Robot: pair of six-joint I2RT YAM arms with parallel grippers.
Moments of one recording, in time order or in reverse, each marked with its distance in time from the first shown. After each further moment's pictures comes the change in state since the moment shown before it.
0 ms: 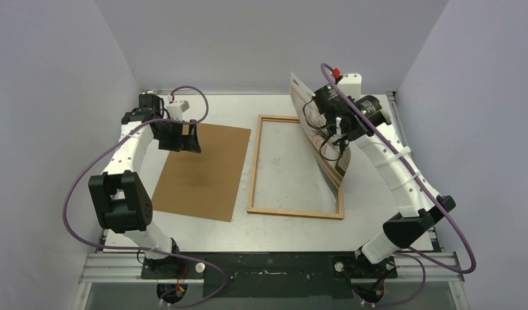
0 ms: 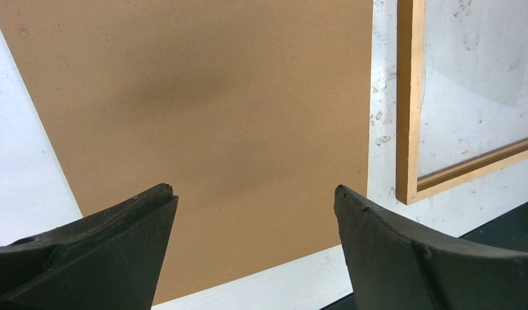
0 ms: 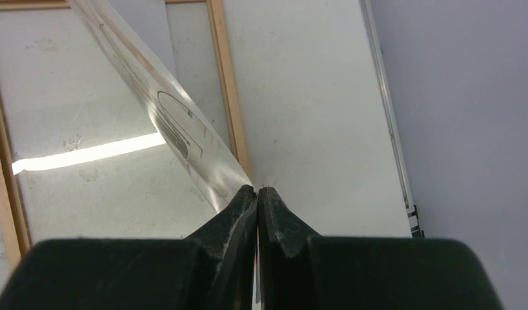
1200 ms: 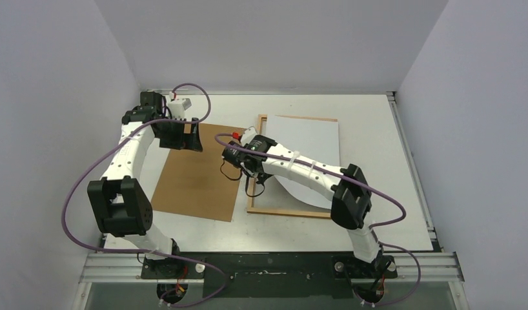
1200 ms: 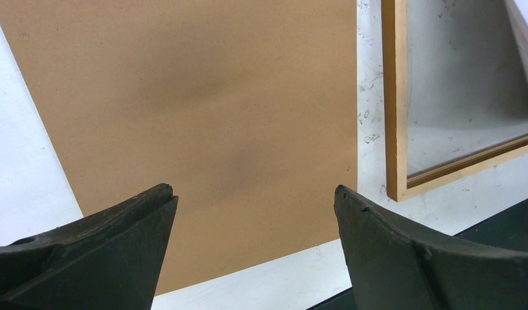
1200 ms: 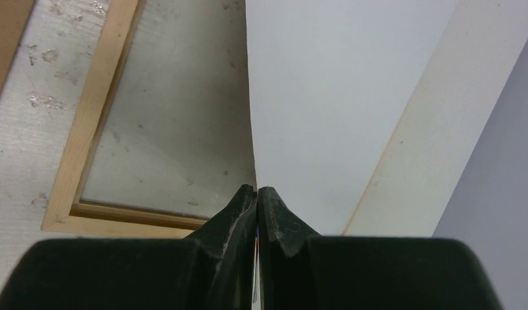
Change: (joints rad) left arm -0.036 -0.035 0.023 -0.027 -0.023 -0.021; right arm 0.407 0.428 -0.038 0.105 -0.080 -0.045
